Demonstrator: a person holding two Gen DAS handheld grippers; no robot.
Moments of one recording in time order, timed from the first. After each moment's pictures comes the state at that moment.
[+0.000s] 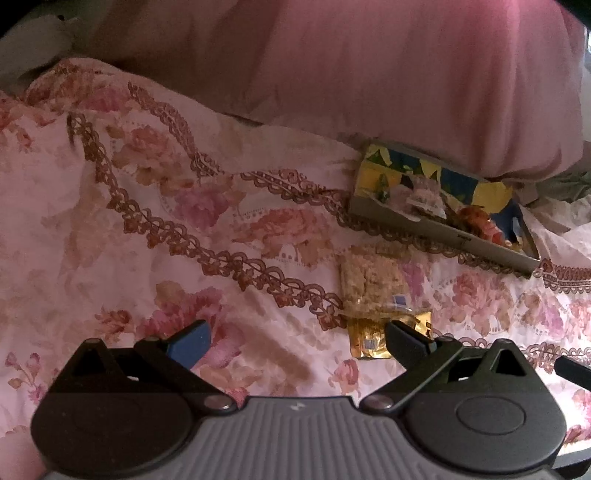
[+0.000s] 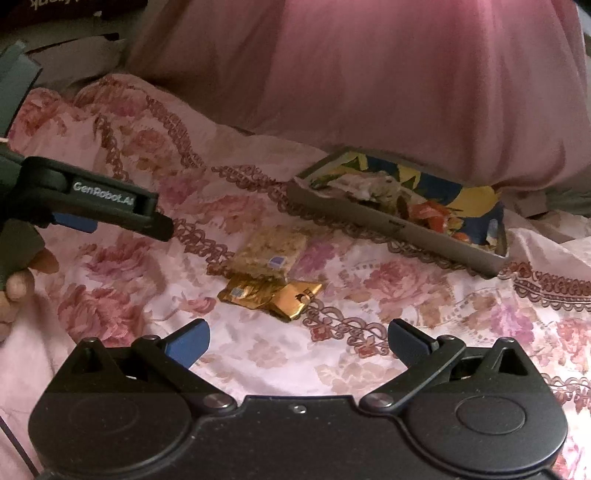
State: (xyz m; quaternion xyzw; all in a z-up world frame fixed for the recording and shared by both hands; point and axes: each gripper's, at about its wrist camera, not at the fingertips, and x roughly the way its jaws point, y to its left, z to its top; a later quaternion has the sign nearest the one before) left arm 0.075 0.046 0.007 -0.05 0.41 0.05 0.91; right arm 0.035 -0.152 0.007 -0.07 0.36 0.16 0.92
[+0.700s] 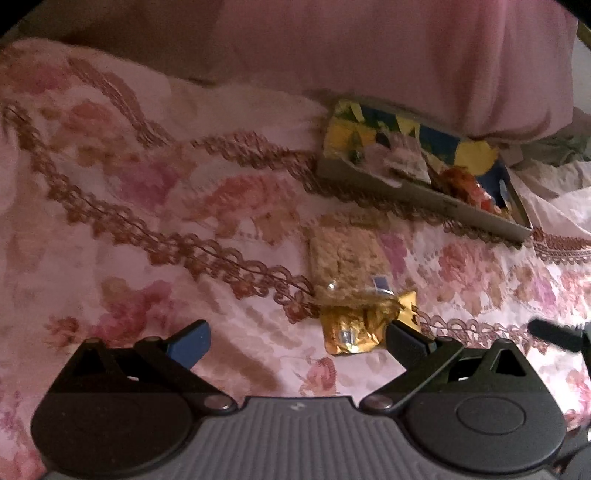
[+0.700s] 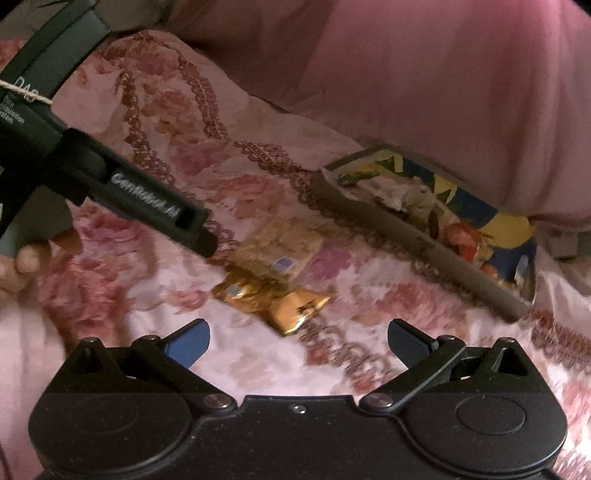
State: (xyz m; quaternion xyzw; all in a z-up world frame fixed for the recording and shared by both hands) left arm 0.125 0.042 -0.021 -0.05 0.48 -0.02 0.87; right arm 0.087 -0.143 -0.003 -0.16 0.38 0.21 0.89
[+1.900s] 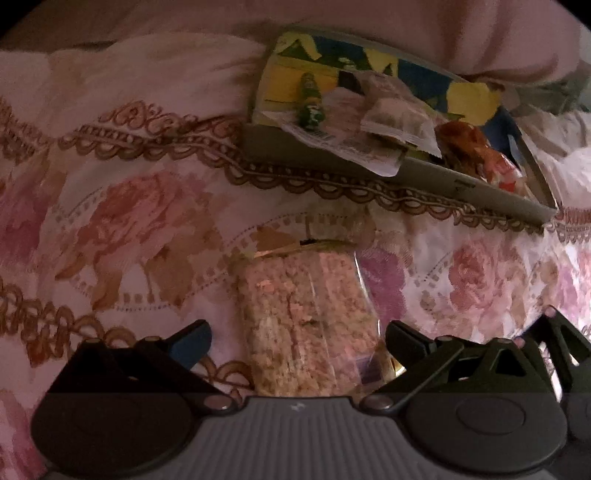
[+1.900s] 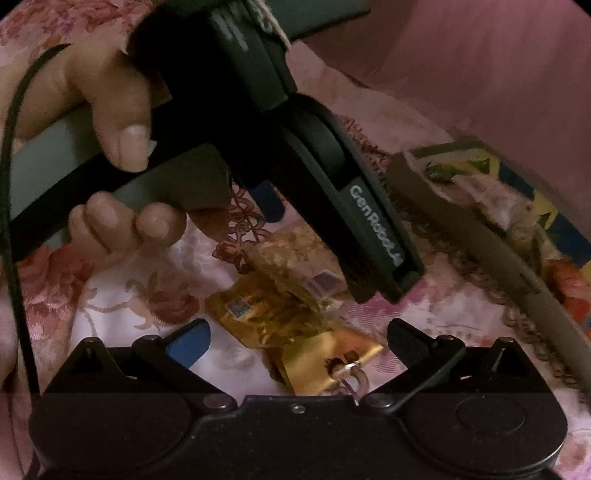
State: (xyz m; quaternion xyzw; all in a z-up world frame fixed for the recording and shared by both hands) left arm 0.249 0.006 -0.091 0.00 0.56 -0.10 0.83; right arm 0.161 -0.109 -0.072 -0.18 0.40 0.34 0.83
